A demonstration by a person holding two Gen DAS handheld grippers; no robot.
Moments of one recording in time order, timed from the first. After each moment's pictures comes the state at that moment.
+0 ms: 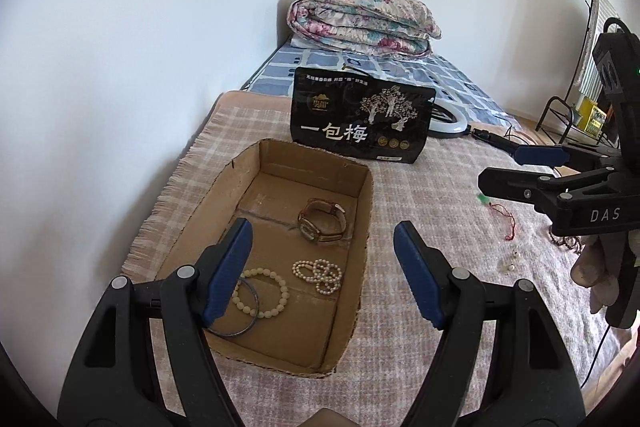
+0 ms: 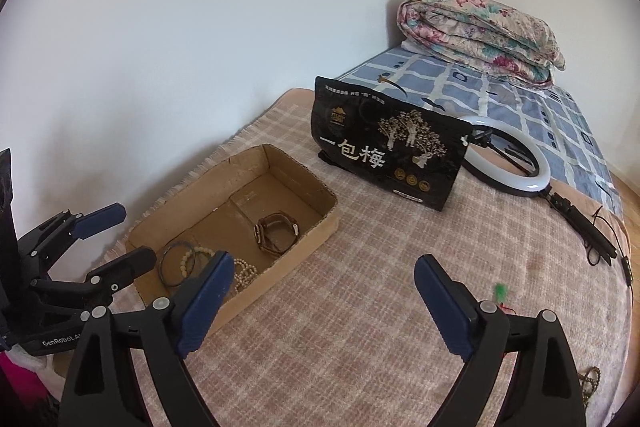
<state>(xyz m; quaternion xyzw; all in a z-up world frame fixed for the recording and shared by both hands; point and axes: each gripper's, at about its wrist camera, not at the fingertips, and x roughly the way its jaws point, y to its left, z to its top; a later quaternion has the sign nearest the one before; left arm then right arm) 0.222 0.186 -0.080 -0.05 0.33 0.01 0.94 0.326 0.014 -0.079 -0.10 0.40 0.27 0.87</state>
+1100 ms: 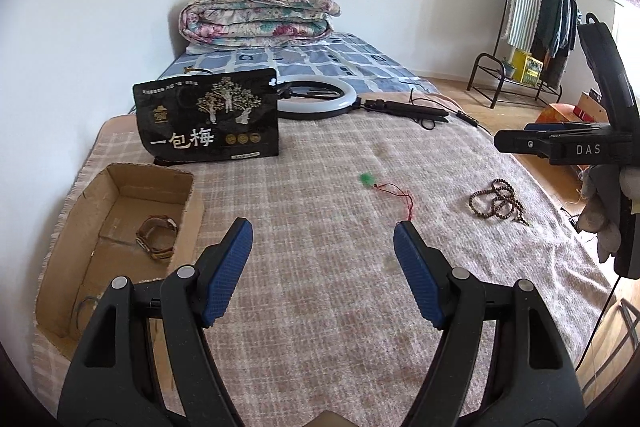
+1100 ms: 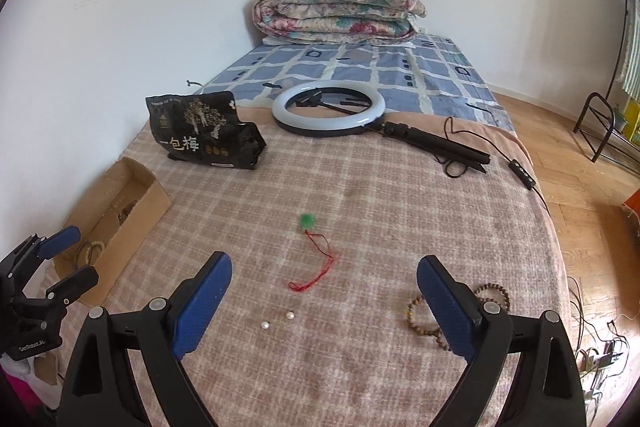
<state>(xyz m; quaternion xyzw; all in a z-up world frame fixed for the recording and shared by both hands) 0.246 0.023 -0.091 0.01 0.34 -0.12 0.93 0.323 -0.216 -0.075 -0.03 0.42 0.11 0.90</state>
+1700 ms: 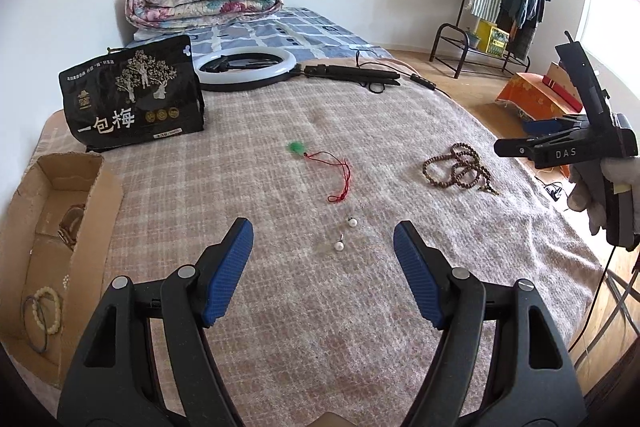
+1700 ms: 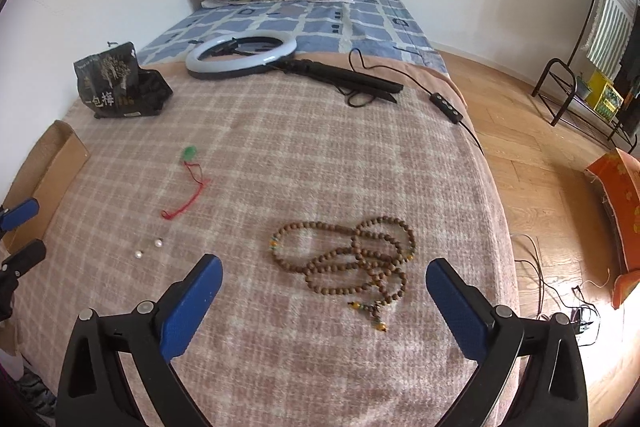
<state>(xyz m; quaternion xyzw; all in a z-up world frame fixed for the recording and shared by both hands) 0.253 -0.040 -0.133 0.02 0.38 -0.19 0.91 0.319 -0.330 -0.130 -0.06 0.48 0.03 0.87</state>
